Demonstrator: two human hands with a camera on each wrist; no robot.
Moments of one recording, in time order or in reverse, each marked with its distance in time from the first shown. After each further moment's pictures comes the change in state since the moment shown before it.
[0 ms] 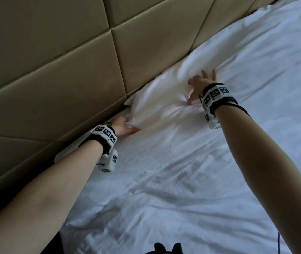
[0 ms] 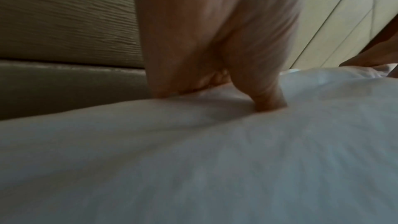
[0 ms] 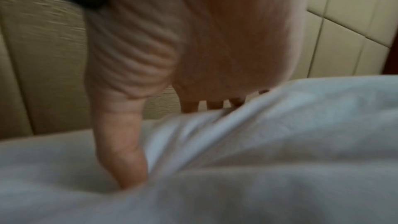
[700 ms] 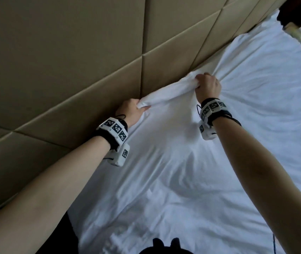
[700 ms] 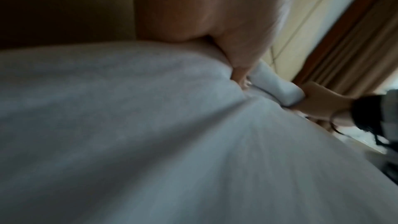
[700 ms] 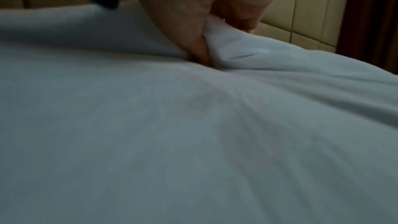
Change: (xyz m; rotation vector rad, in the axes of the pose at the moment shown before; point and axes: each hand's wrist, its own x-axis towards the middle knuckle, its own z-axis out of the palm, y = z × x) left_hand -0.070 0.041 -0.078 -0.020 0.335 0.375; right_hand -0.079 -0.044 -0.037 0.379 0.760 0.186
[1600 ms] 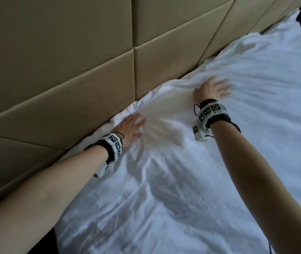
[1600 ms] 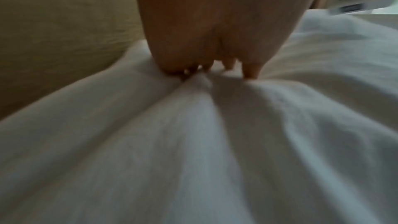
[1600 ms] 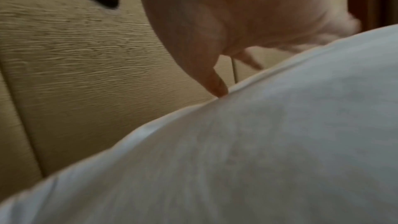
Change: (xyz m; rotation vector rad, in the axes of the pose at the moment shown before) left_hand 0.033 -0.085 0.079 0.785 -0.378 0.255; right_hand 0.041 0.018 0.071 0.040 -0.345 0.419
